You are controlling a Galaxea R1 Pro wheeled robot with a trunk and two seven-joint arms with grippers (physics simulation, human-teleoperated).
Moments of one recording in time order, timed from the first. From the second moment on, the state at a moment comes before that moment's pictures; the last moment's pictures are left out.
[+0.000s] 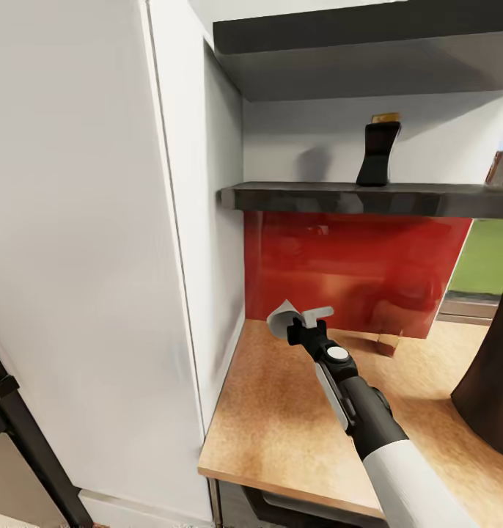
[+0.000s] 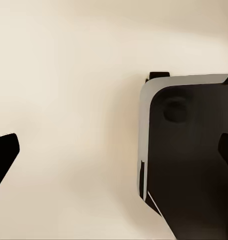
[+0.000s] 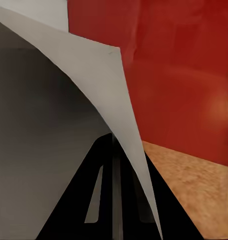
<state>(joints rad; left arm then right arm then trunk) -0.09 0.11 0.00 -0.01 -0.01 -0.15 0.03 -0.66 0.06 0.20 -1.10 0.00 0.32 0.00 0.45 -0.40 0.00</state>
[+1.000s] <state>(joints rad) -0.09 0.11 0.00 -0.01 0.00 -0.14 0.03 -0.66 0.07 0.20 -1.10 0.00 0.33 0.00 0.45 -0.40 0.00</state>
